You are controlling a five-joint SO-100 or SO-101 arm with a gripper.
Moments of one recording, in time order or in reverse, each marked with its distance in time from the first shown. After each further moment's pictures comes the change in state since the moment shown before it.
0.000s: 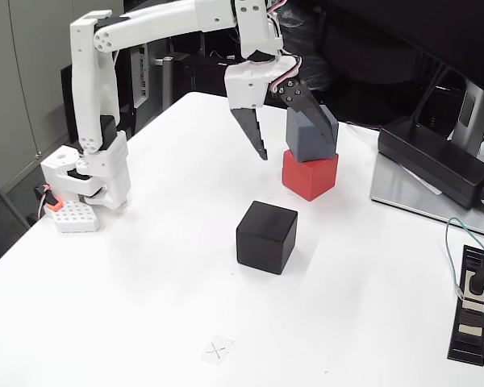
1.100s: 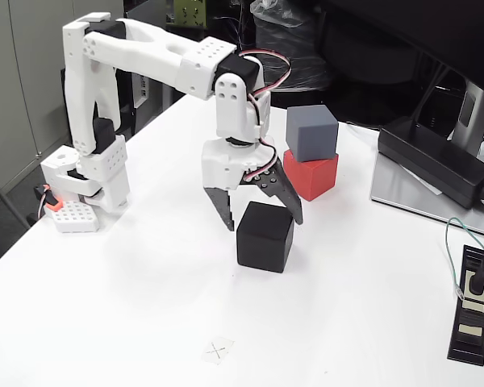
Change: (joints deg) arm 9.1 0.0 27.2 -18.6 -12.4
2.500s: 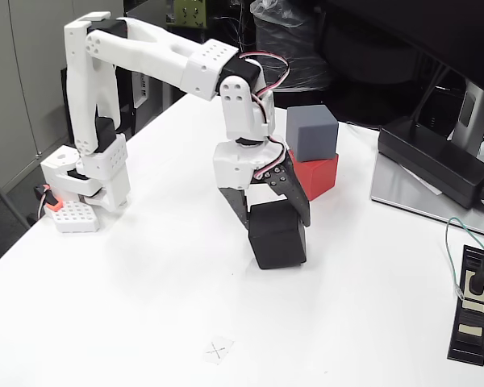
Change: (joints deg) arm -3.4 0.1 1.5 -8.2 8.9
